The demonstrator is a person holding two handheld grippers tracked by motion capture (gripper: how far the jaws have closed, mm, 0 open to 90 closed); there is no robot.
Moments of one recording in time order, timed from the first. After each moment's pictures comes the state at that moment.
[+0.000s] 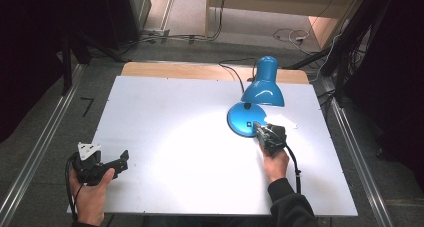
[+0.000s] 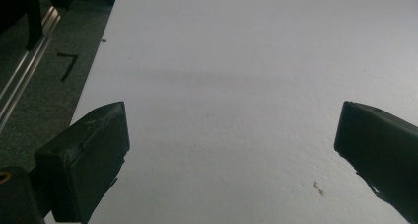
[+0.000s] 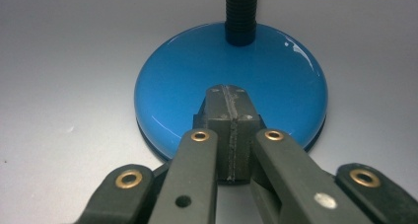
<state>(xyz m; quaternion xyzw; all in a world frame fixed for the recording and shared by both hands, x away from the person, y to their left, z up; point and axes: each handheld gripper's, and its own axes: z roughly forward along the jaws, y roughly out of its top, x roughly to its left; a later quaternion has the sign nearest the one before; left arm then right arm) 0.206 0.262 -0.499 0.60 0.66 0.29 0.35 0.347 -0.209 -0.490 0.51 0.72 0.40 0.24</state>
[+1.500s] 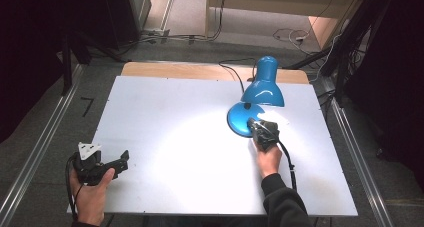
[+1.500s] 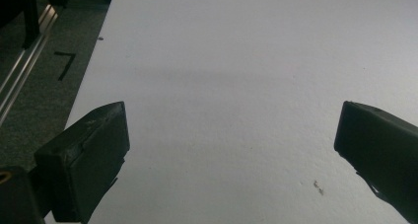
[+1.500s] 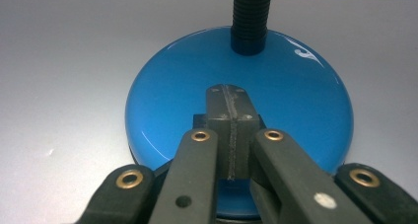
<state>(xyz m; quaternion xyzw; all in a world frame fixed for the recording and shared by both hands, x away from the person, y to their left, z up) 0.206 0.262 -0.499 0.60 0.66 0.28 0.35 0.364 -0.193 -0.500 0.51 0.72 0.40 0.25</state>
